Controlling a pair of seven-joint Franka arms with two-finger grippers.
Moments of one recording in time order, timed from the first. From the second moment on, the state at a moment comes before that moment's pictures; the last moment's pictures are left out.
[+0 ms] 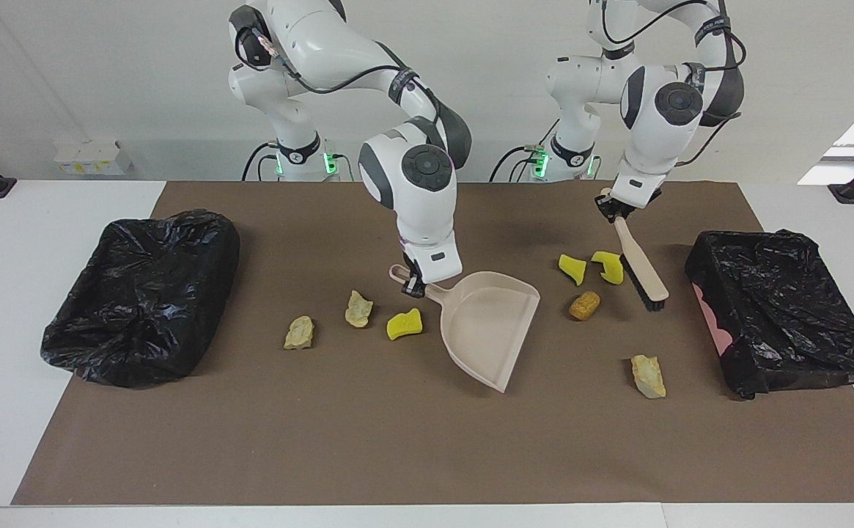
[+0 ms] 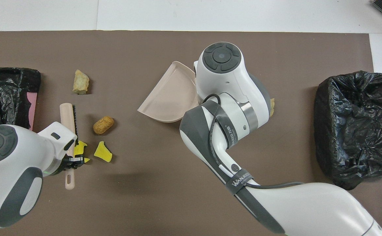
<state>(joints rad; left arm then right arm) -0.18 -0.28 0.02 -2.36 0.11 1.87 -0.38 0.47 0.51 0.11 -1.46 -0.05 1.87 -0.67</state>
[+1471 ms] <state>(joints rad) -0.31 -0.31 -0.01 -2.58 -0.04 2.05 -0.58 0.52 0.45 0.10 -1.62 -0.20 1.92 -0.92</state>
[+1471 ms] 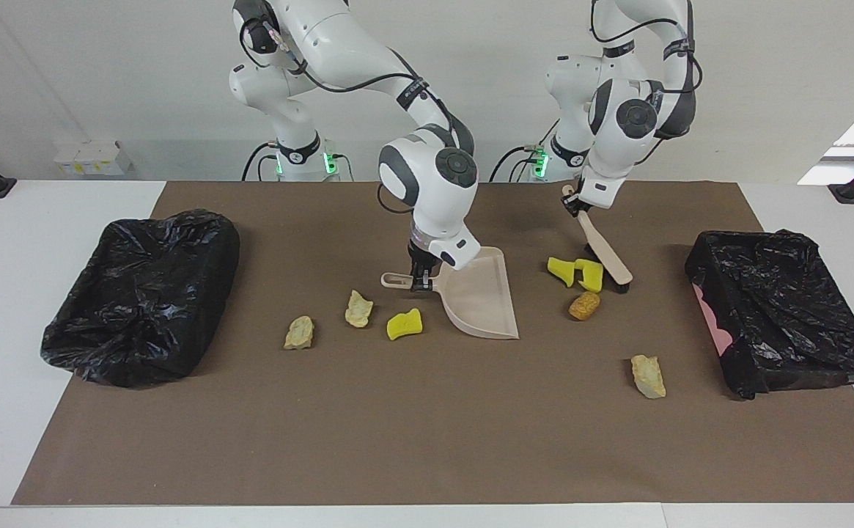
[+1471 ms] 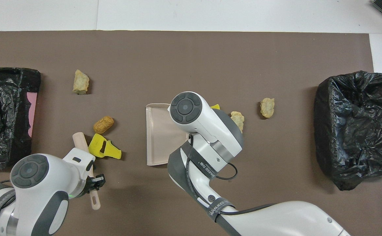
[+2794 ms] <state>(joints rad) -0.61 -0.11 0.00 -2.30 -0.25 2.13 -0.56 0.52 0.45 0.10 -1.63 -0.20 1.94 -0.87</state>
